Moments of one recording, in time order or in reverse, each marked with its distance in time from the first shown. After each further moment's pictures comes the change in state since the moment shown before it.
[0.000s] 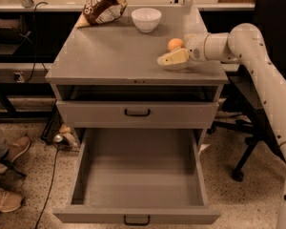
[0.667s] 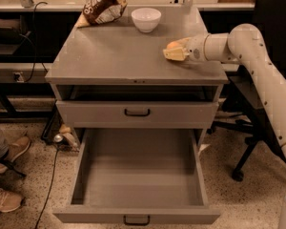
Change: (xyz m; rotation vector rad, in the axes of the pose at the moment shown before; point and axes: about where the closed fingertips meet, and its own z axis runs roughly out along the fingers) arm 0.001 0.002 0.000 0.004 0.005 -0.002
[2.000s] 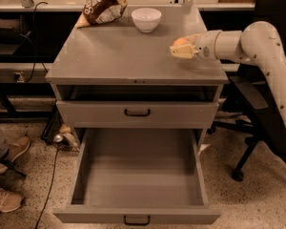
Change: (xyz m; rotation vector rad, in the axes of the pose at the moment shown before) arm -0.013 0.001 -0.039 0.029 -0.033 -0.008
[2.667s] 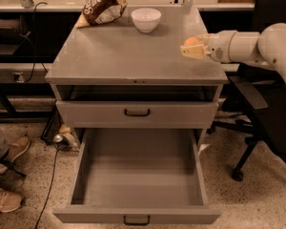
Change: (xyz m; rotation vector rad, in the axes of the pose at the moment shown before) arm -0.006 0.004 -0.047 0.043 -0.025 -0.002
